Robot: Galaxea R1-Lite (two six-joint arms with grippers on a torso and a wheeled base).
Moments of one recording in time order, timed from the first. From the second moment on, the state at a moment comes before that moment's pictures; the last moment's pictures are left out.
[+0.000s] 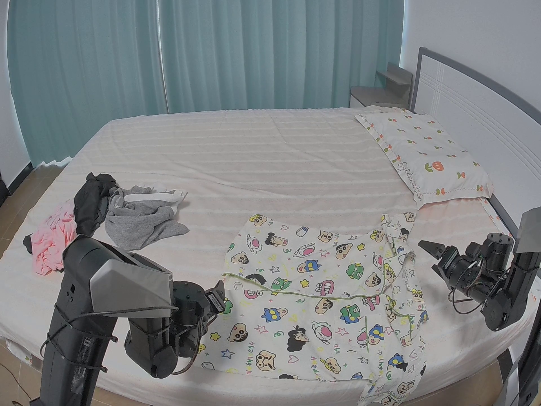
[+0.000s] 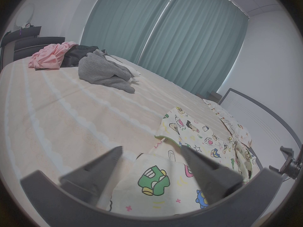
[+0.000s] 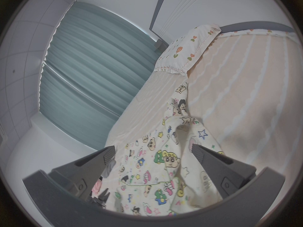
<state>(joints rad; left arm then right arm) -0.48 2.53 -0.57 -1.55 0.43 -0.69 -0.06 2.19 -0.29 -1.55 0.30 0.77</state>
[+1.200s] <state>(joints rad) -0.43 2.45 -0.45 -1.55 0.24 -0.88 -0.06 2.54 -0.47 -1.51 0.30 0.43</state>
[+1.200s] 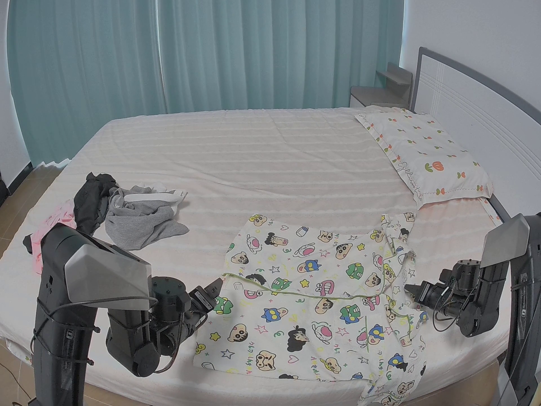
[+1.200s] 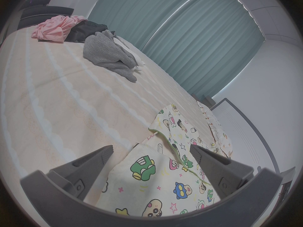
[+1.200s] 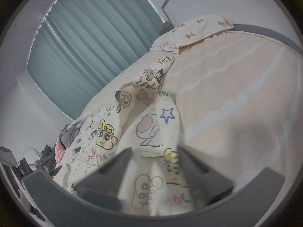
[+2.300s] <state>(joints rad) -0.45 2.45 -0.45 -1.55 0.25 -0.88 -0.23 2.50 -0.51 -1.53 0.26 0.40</state>
